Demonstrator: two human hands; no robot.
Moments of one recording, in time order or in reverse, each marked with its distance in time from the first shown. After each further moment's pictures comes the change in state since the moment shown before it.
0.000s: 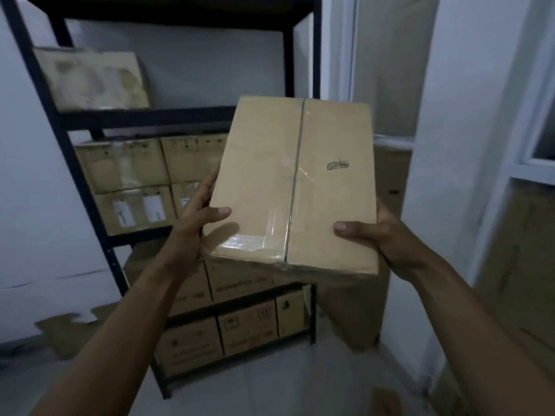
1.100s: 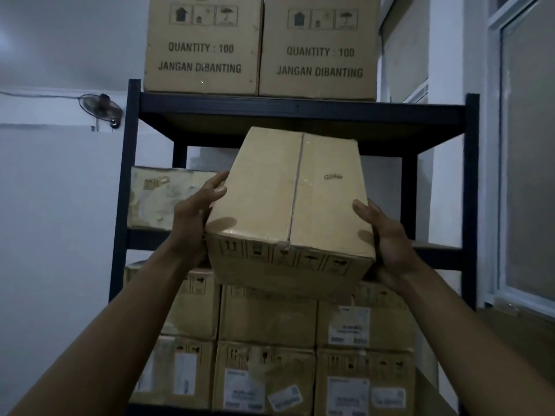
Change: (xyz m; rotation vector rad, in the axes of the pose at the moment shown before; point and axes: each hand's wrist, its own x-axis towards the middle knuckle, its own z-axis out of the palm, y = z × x) left_hand 0.337 0.018 -0.225 0.112 0.305 0.321; right_hand 0.499 -0.013 0.100 0.325 -0.303 -0.324
